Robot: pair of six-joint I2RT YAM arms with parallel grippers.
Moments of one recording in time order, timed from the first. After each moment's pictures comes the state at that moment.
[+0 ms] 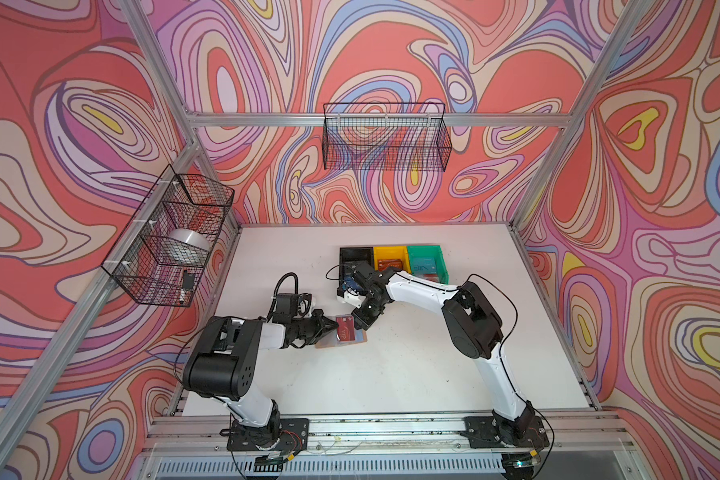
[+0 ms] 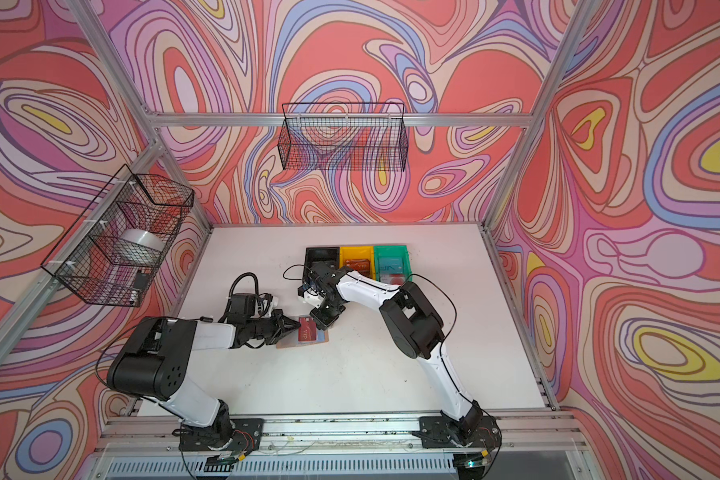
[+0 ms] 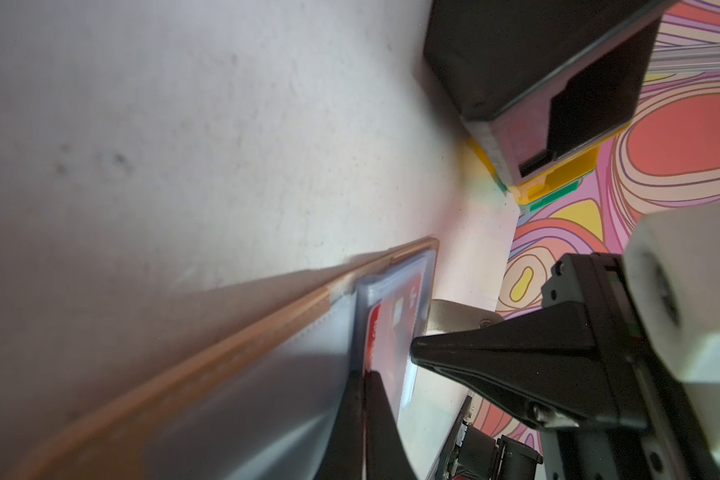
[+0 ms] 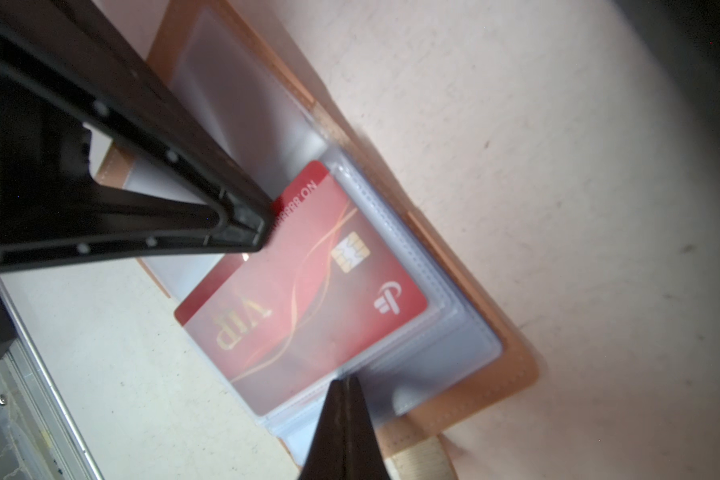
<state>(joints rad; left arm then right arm) -0.11 1.62 0.49 0.22 0.77 -0.80 0.77 2.25 1.75 -0.84 -0.41 -0.11</state>
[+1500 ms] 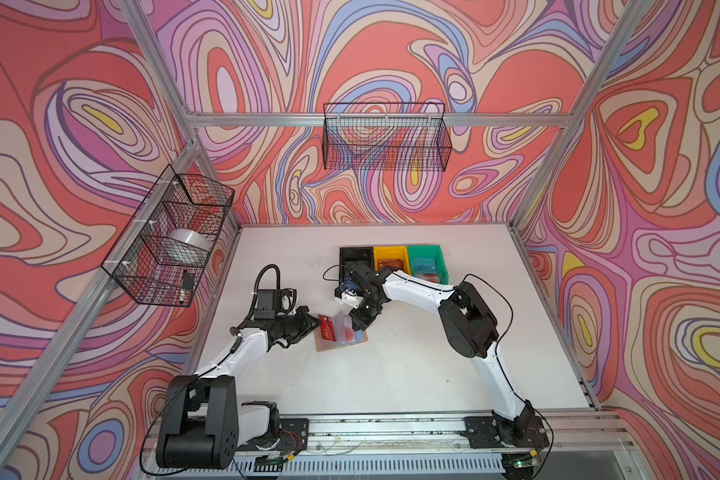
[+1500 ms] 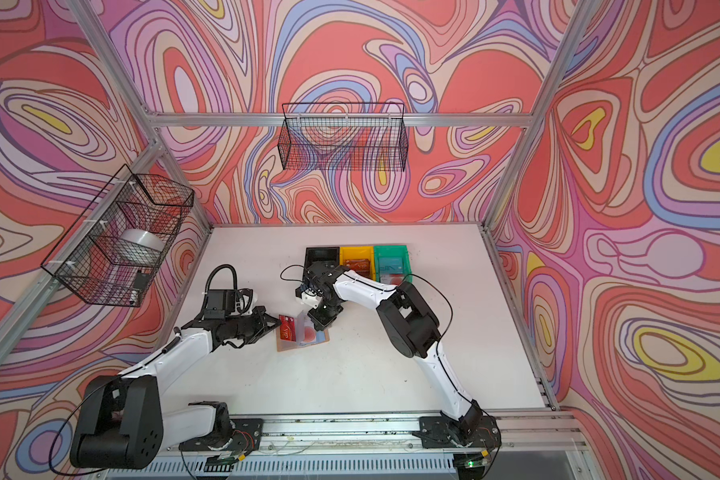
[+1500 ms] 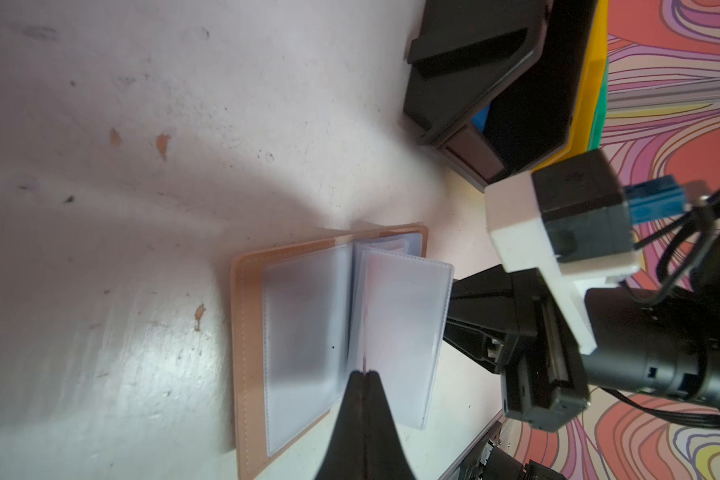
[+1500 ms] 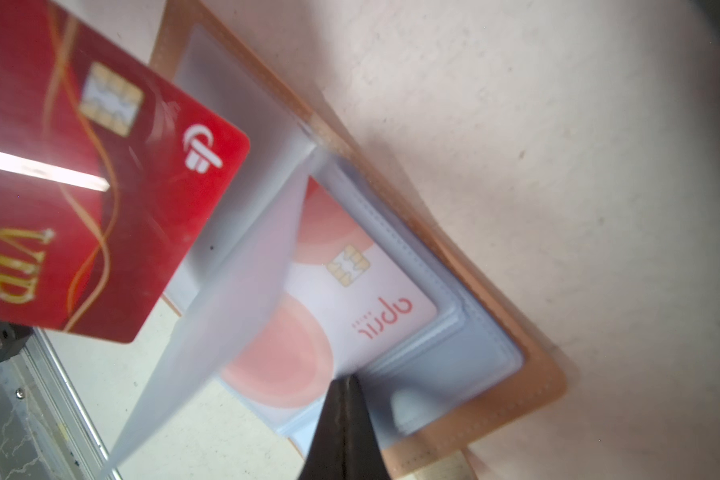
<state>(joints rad) -0.02 1.24 0.56 -0.29 0.62 -0.66 0.78 2.29 1.82 -0.90 -0.42 -0.11</state>
